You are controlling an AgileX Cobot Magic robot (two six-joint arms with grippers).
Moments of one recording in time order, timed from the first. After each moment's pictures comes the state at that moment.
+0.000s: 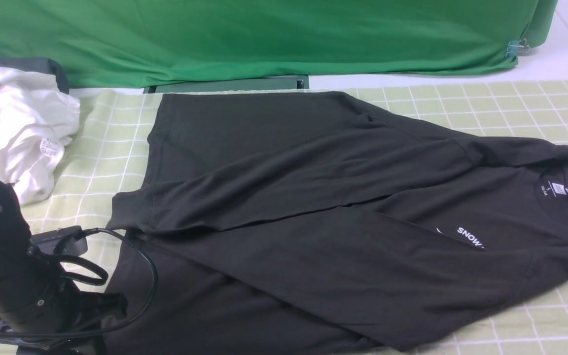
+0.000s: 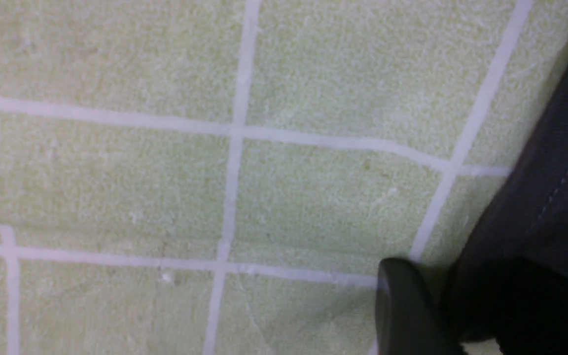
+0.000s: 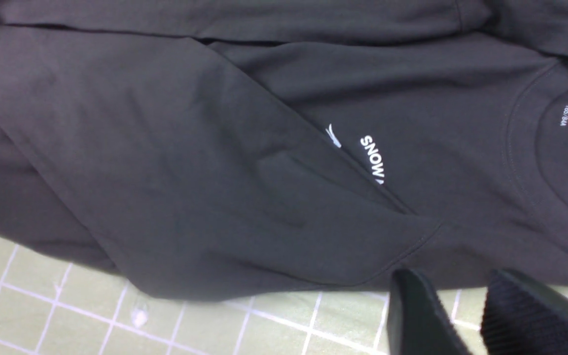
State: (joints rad) right arm 0.17 1.00 -0.99 0.27 0.98 -0.22; left arm 0.03 1.55 -0.66 -0.21 0.87 -0.02
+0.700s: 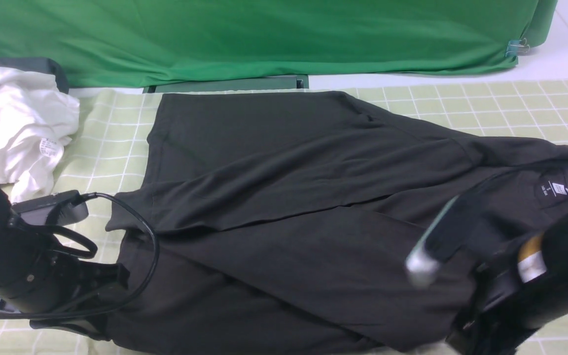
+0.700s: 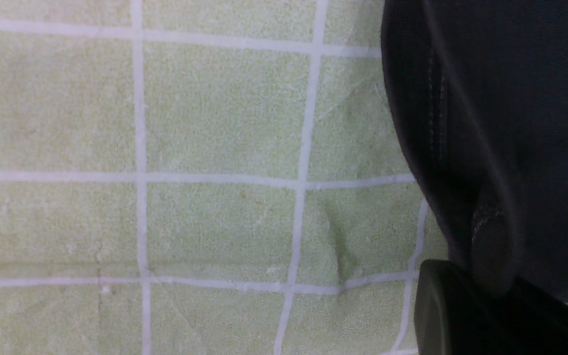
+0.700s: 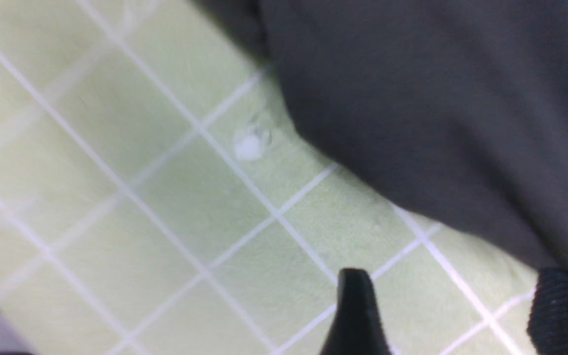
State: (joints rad) right arm 0.70 1.42 -0.79 0.07 0.78 -0.26; left arm 0.03 1.41 -0.72 -0.27 0.93 0.06
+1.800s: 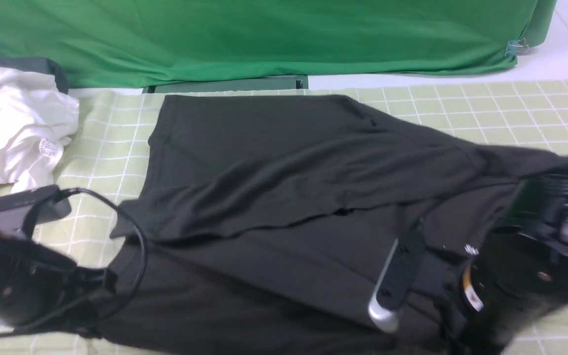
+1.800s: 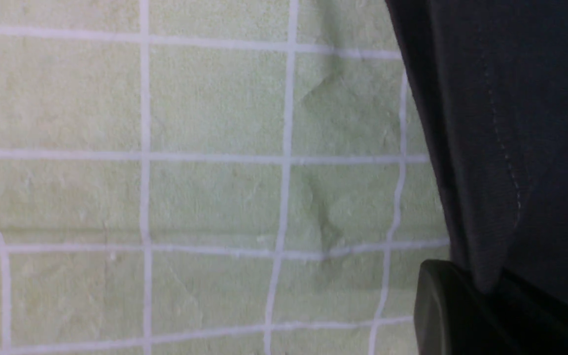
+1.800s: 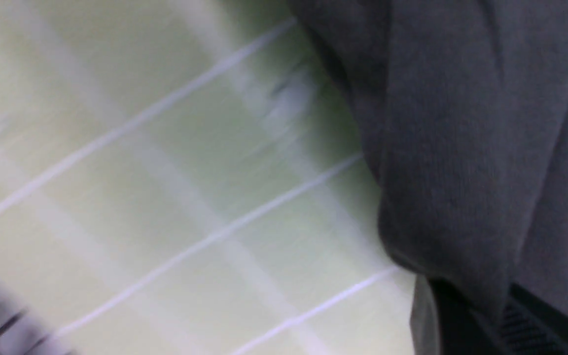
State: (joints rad) right arm 0.82 1.49 -0.83 0.00 0.90 -0.21; left arm 0.03 1.21 -0.65 -0.28 0.94 0.05
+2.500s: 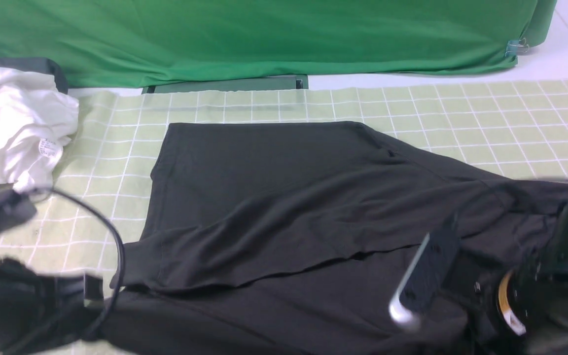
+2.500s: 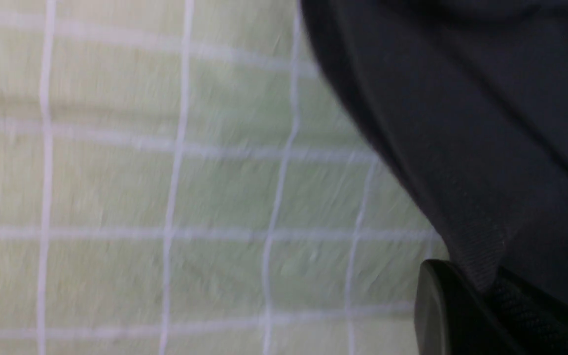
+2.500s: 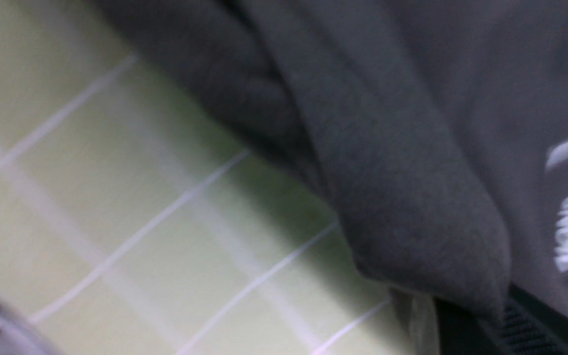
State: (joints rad) right arm 0.90 1.37 -0.82 -0.19 0.93 0.05; left arm 0.03 0.97 -0.65 -0.39 1.02 -0.04
